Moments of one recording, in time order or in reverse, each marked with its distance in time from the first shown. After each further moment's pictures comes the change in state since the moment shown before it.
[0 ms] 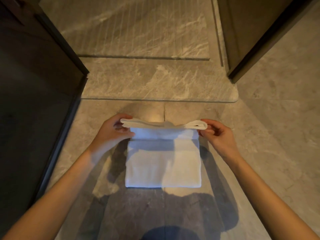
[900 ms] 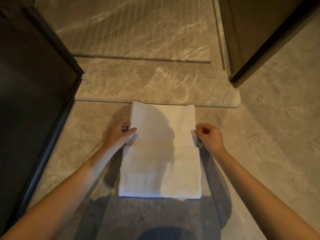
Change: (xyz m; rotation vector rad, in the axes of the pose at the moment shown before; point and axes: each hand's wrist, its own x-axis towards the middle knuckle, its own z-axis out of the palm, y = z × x) left_hand 0.063 -0.071 0.033 0.201 0.161 -0.173; right_hand 0.063 0.056 0.022 -0.280 0.019 0.133
